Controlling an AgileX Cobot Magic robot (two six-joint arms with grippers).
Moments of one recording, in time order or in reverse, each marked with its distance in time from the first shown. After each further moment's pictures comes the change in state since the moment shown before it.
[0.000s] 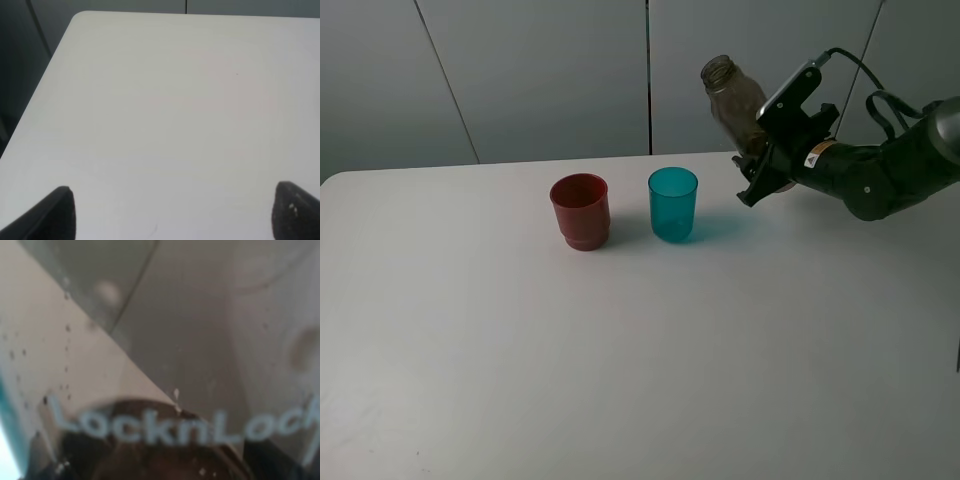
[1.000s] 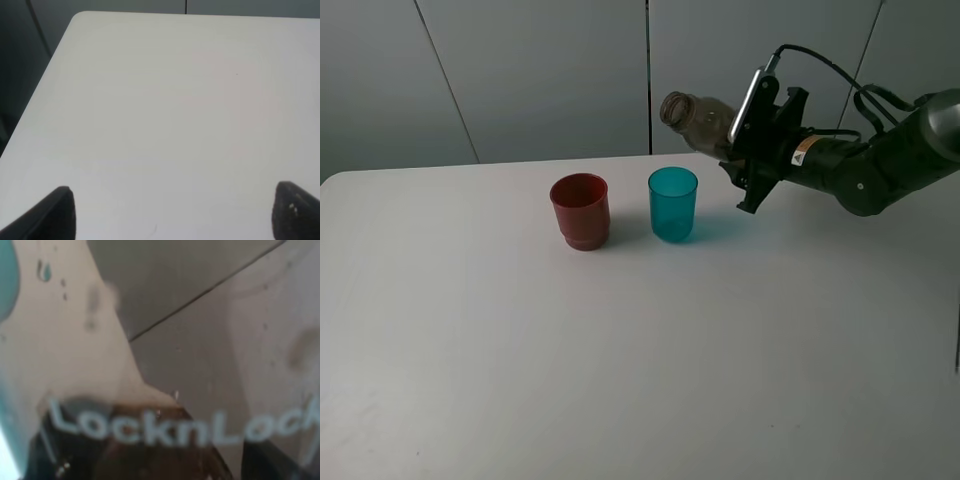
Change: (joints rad) left arm 0.000 0.000 0.000 0.000 0.000 0.000; right arm 0.031 -0.009 -0.032 -0.076 0.023 -0.295
